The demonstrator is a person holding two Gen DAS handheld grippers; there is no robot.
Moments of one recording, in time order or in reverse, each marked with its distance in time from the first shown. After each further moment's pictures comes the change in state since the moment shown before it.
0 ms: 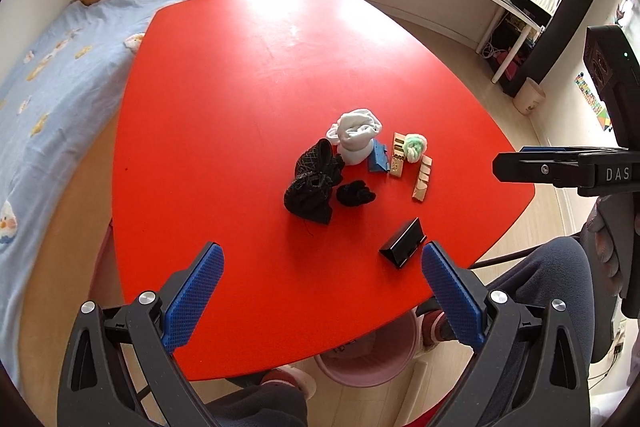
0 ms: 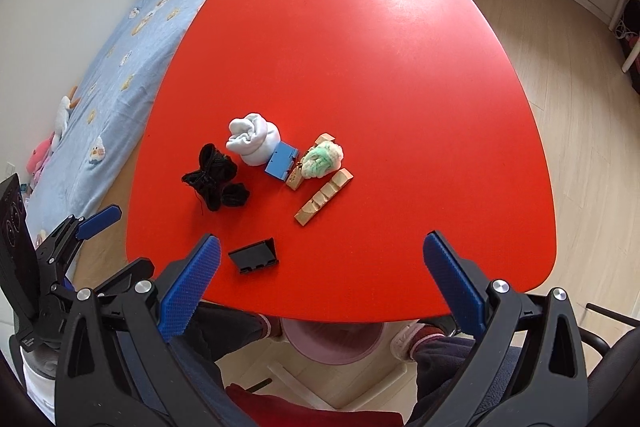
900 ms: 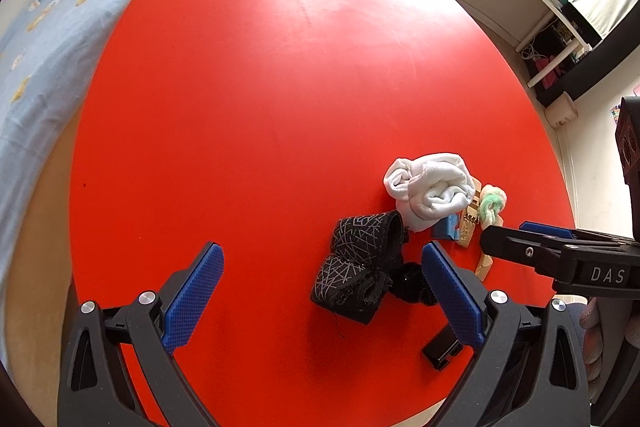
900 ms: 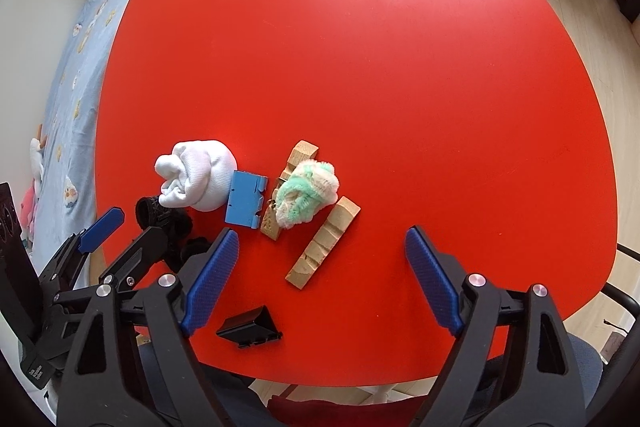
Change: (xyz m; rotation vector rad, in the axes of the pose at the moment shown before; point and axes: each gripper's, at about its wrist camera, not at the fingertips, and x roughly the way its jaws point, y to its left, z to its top) left arm 0.085 0.024 0.055 -0.143 0.149 0.028; right arm 0.088 -0.005 0.042 0.205 0.177 -0.034
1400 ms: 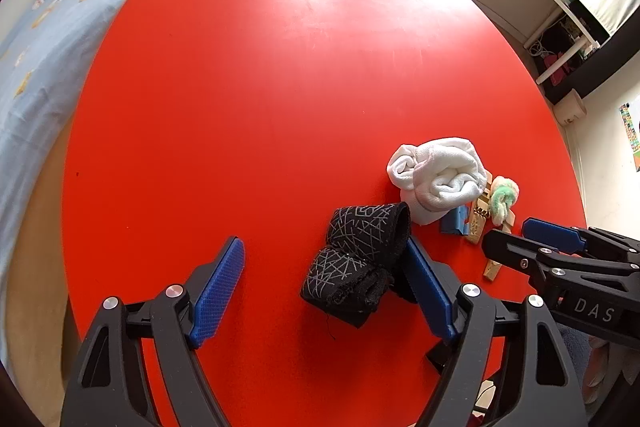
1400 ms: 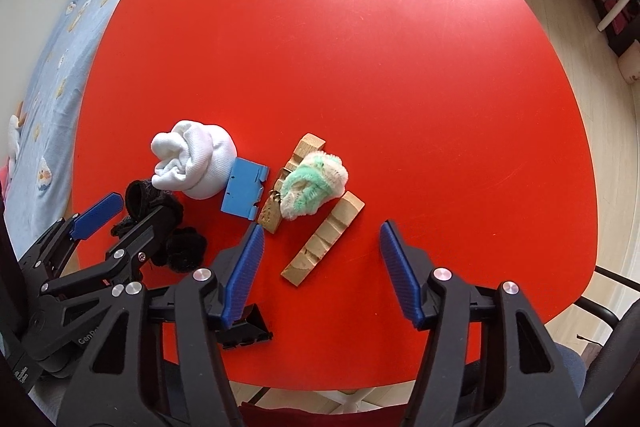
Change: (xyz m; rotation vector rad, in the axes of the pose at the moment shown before) left arm 0.013 -0.007 -0.004 -0.007 0.017 0.029; right arm 0.006 0.029 -0.011 -0.081 -0.053 -0.126
